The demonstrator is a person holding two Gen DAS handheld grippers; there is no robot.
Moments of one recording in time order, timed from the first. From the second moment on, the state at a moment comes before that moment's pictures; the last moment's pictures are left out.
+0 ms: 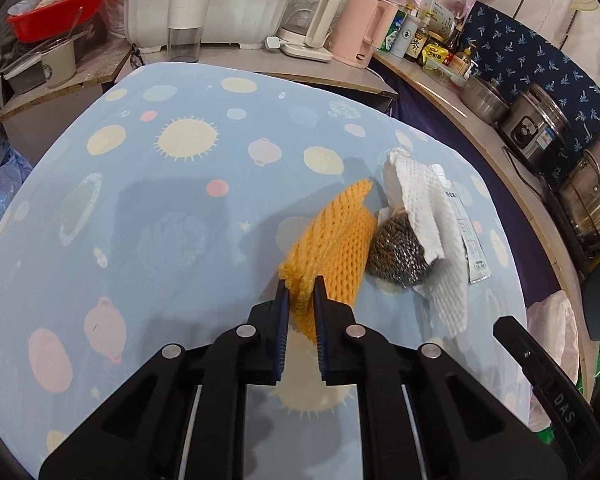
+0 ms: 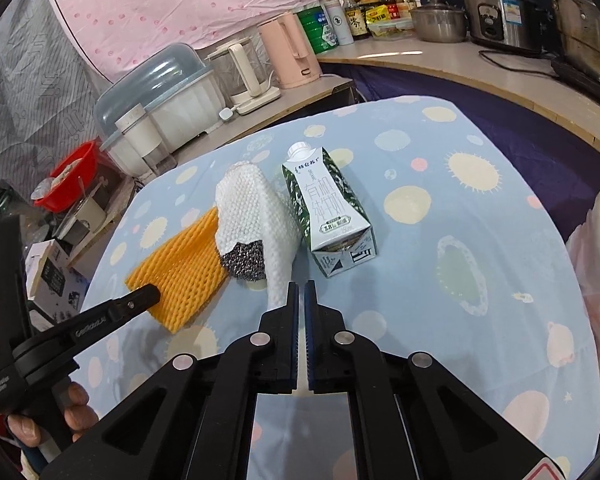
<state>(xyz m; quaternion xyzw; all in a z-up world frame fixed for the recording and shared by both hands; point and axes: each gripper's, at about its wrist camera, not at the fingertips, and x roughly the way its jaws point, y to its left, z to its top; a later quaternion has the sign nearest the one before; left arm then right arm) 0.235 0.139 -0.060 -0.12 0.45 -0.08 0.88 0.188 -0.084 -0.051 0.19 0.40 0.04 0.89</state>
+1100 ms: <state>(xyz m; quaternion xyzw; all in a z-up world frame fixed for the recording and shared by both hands) 0.127 0.182 -0.032 -0.18 0.43 -0.05 0.88 0.163 -0.021 0.024 0.10 0.34 0.05 0.93</state>
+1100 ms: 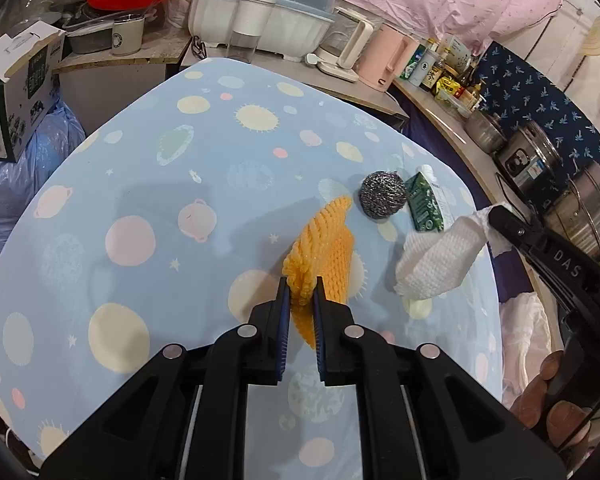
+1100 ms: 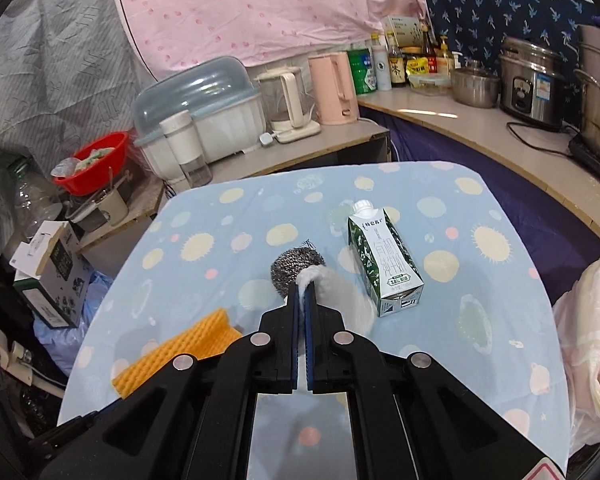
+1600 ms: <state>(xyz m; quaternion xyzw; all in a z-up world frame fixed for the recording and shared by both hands) 0.083 0.171 -0.003 -0.17 0.41 -0.06 0.90 0.099 -0.040 0.061 0.11 0.31 0.04 0.94</state>
